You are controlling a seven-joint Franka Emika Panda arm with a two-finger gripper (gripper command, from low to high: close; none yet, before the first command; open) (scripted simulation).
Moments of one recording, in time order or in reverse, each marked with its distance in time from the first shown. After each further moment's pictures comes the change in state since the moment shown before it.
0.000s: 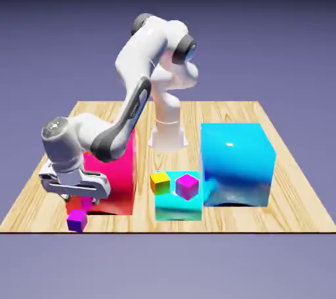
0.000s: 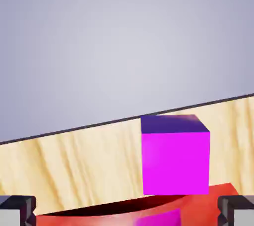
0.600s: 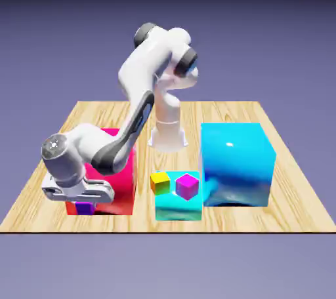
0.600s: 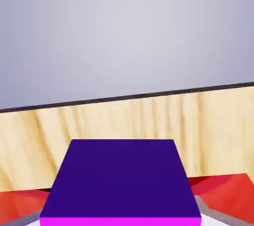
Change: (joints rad) arm 0.014 -0.092 0.101 -0.044 -0.128 -0.097 0.020
